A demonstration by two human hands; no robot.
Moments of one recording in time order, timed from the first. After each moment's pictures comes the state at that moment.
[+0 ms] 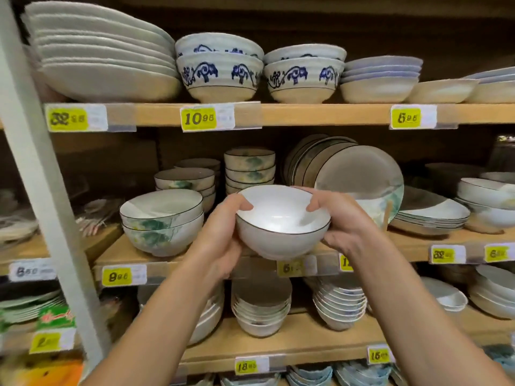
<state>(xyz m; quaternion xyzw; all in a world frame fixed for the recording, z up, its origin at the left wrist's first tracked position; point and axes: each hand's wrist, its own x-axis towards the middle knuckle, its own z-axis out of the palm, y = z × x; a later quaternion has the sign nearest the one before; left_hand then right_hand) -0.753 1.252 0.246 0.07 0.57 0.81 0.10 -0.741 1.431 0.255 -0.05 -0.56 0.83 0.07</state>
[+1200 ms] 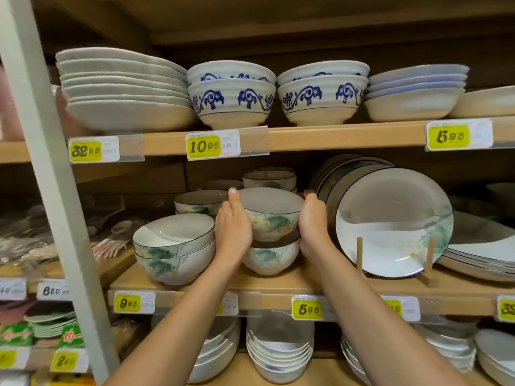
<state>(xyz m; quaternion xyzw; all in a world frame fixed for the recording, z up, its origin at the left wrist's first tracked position) -0.864 1.282 0.241 0.03 0.75 0.60 -0.27 -0.871 1.409 0.248 -0.12 -0.60 0.77 0.21</state>
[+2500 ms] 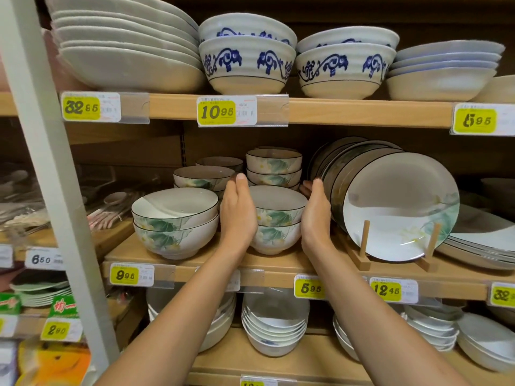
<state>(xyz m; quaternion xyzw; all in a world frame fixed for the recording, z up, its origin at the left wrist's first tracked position) -0.864 1.278 0.219 0.07 0.71 0.65 -0.27 -0.870 1.399 0.210 -0.09 -0.62 0.72 0.30</state>
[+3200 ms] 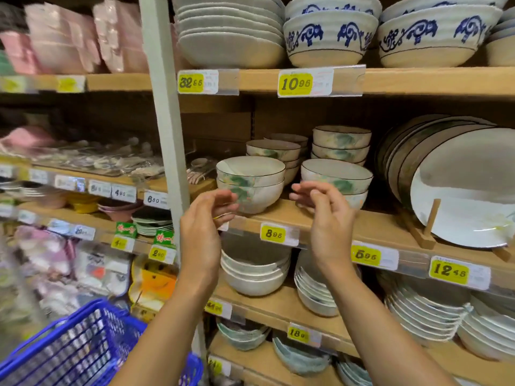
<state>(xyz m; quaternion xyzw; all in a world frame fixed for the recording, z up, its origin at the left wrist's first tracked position) -0.710 1.154 0.181 0.01 0.59 0.73 -0.34 -0.751 1.311 0.184 0.19 -0.61 0.72 0.29</state>
